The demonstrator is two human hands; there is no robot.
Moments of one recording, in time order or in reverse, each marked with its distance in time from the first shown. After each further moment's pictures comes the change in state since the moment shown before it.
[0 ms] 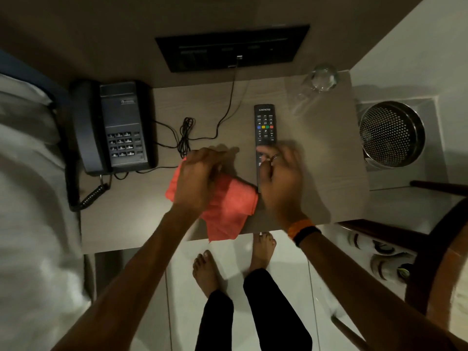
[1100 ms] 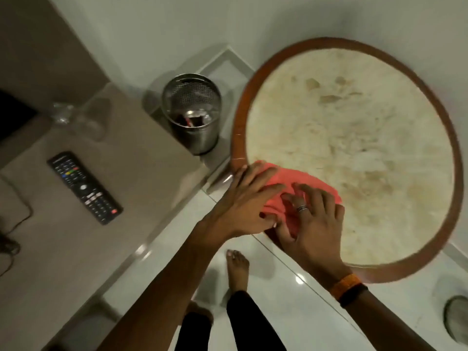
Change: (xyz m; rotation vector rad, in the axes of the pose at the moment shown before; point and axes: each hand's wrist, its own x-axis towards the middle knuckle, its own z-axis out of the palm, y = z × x) left_hand -0.096 0.325 0.195 0.225 -0.764 1.023; right_hand -0.258 0.156 -0.280 -0.567 0.129 0.595
